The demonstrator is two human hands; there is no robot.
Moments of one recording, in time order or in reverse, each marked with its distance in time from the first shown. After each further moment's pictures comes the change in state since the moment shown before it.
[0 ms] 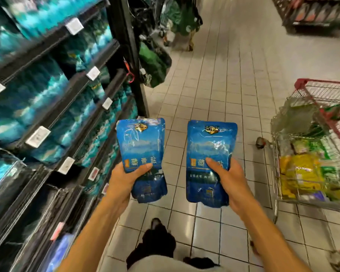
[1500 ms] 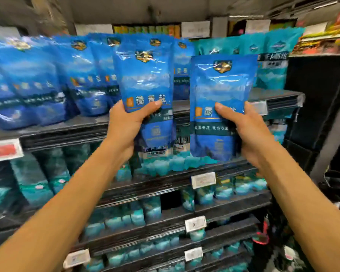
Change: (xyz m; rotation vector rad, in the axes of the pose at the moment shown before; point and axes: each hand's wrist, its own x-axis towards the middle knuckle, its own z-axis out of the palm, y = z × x) left_hand 0.413 0.506 -0.096 0.065 1.016 0.883; right_hand 0.499 -0.469 0.561 0.123 -1.284 -0.488
